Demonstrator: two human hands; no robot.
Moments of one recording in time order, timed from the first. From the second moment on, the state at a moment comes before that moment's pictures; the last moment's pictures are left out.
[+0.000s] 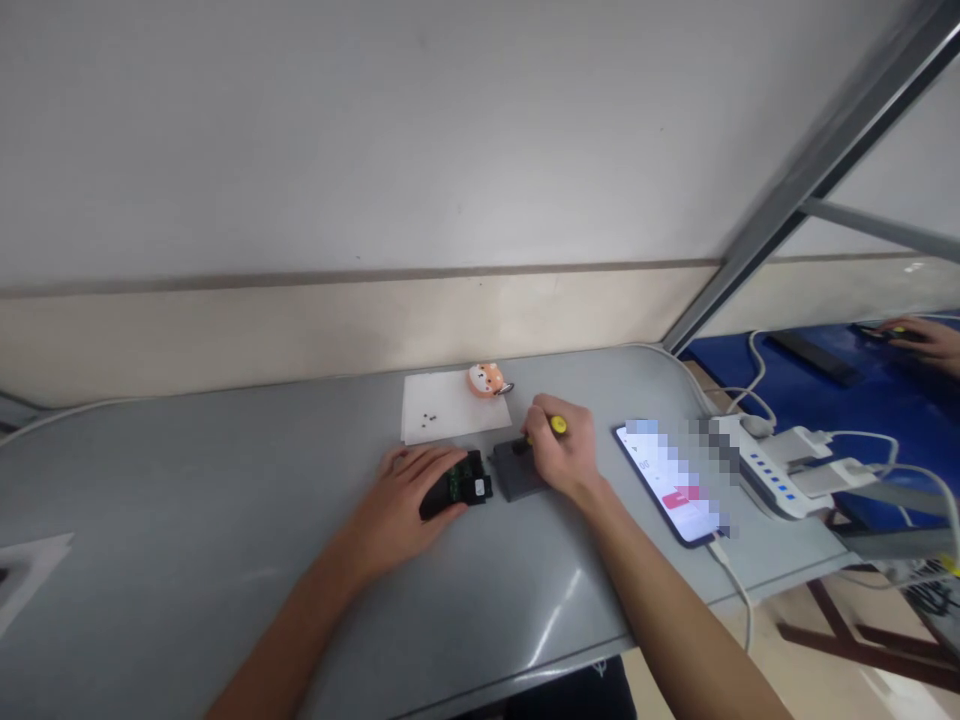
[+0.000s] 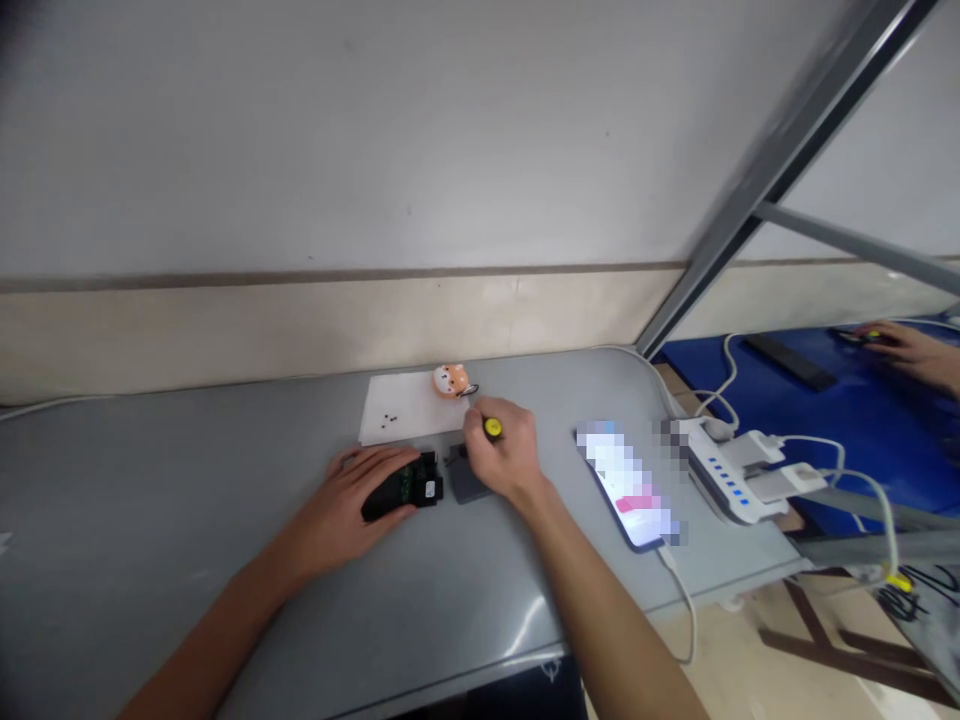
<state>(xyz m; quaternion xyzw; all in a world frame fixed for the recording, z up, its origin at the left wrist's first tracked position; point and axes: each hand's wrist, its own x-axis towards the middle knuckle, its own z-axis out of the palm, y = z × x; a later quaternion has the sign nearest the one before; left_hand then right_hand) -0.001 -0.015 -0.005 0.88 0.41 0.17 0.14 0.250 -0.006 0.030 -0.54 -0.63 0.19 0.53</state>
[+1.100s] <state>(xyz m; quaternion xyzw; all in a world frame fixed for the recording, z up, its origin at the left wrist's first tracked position) 0.051 0.080 0.019 0.89 0.42 0.15 0.07 0.258 0.010 0.022 -0.56 -0.39 0.26 0.68</state>
